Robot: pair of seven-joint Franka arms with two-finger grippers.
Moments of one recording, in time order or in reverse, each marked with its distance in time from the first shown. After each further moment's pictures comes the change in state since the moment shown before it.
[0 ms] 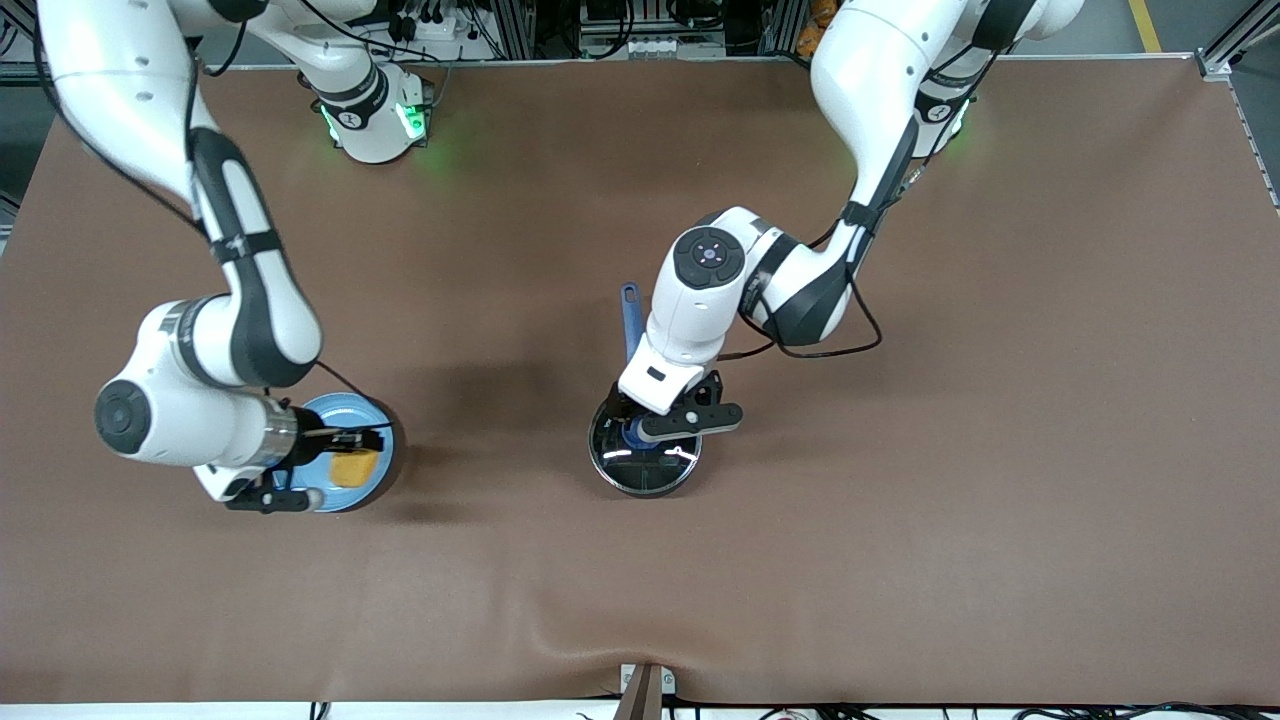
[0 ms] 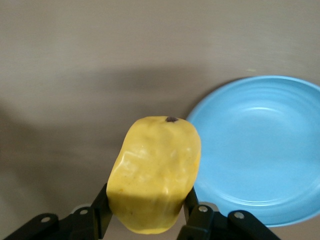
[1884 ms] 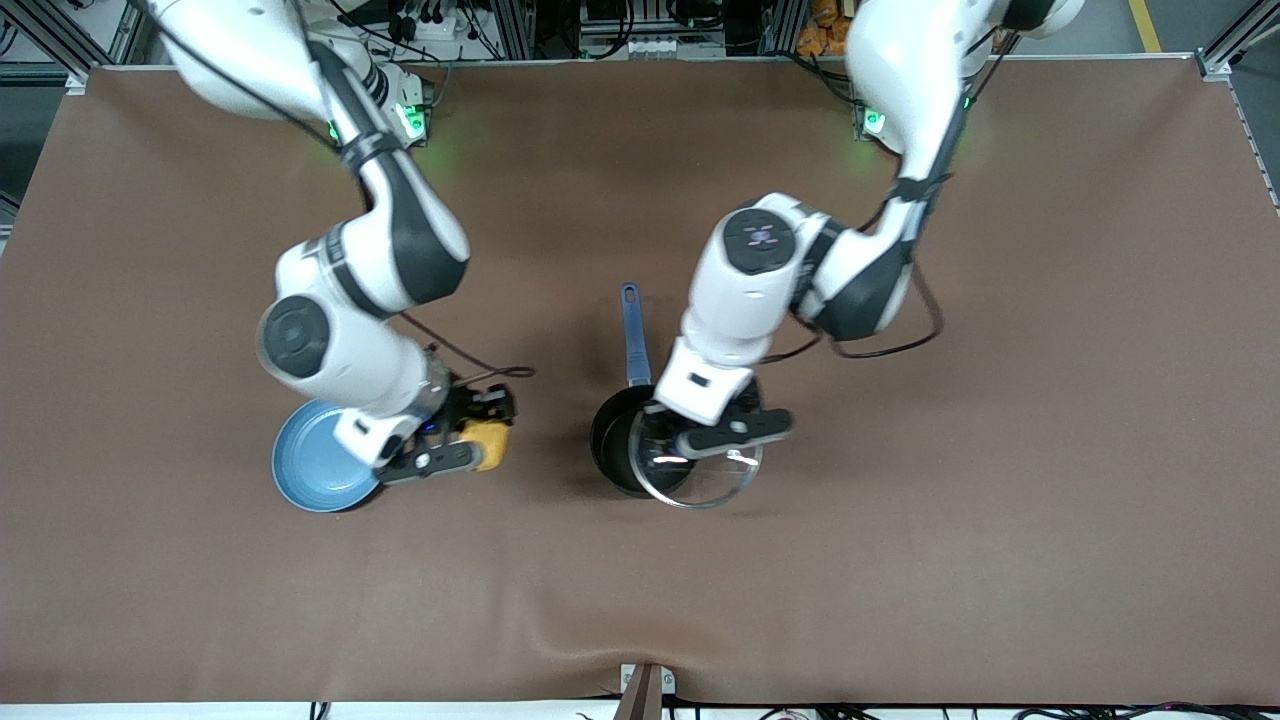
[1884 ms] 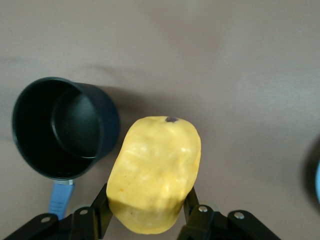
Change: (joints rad) left arm 0.080 -0.132 0.039 -0.006 -0.018 -0.070 0.033; right arm 0.302 -0.025 0.000 0.129 -0.041 0.018 0.200
